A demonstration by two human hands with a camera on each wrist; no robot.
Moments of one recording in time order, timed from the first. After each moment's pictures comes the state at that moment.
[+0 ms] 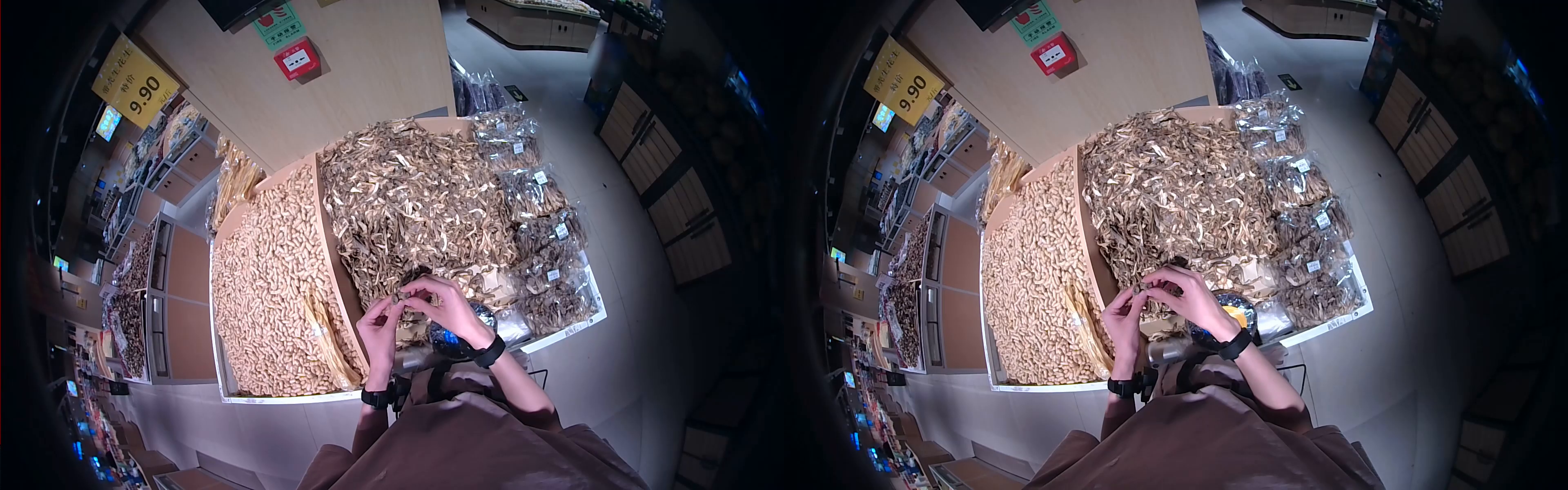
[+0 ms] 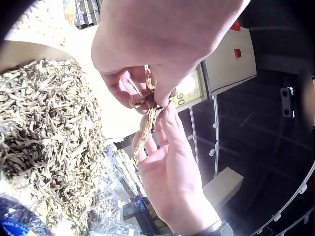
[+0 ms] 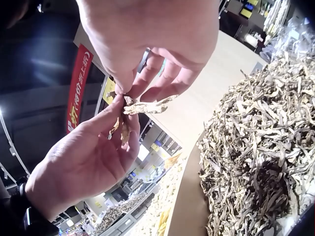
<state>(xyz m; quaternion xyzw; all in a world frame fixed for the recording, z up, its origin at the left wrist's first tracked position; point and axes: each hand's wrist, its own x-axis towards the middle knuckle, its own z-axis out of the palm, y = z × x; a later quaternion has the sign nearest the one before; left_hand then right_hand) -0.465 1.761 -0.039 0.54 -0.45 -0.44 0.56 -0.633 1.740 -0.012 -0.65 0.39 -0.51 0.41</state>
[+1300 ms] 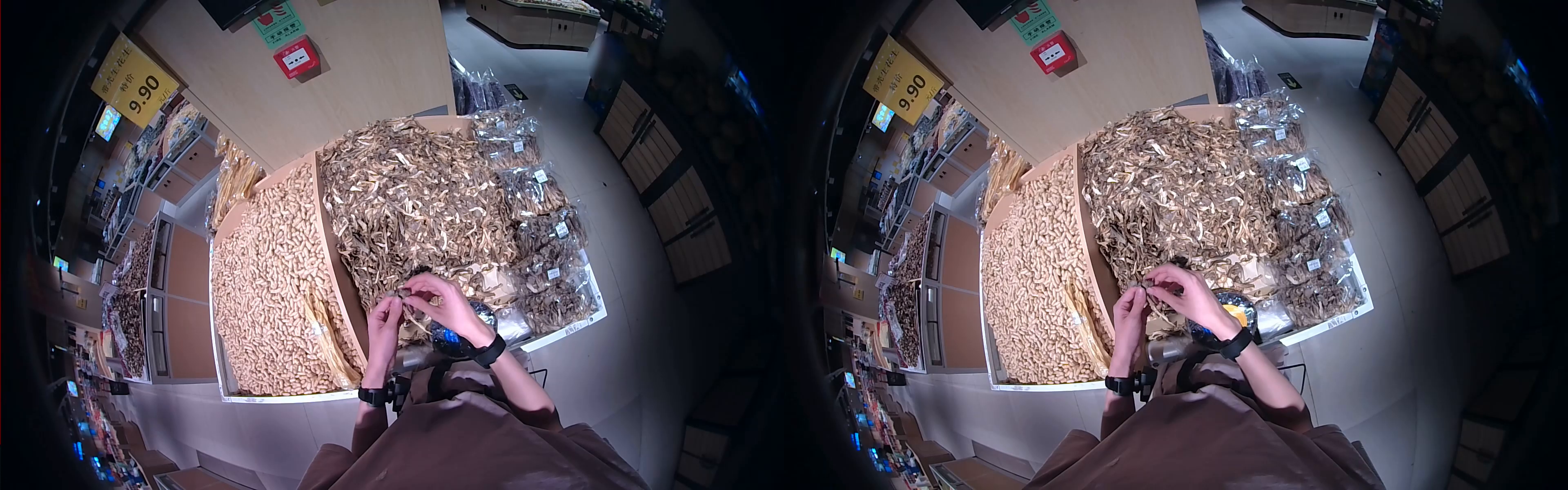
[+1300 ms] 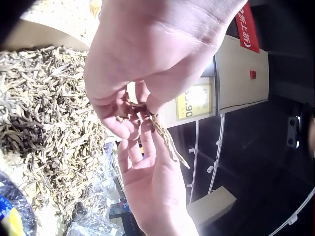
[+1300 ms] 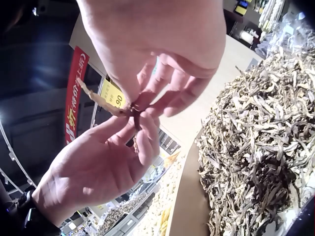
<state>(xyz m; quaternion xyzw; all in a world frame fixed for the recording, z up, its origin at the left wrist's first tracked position) -0.463 1.759 -0.044 0.48 -0.41 -0.58 0.52 -0.631 1.741 -0.021 -0.60 0.40 -0.50 0.48</state>
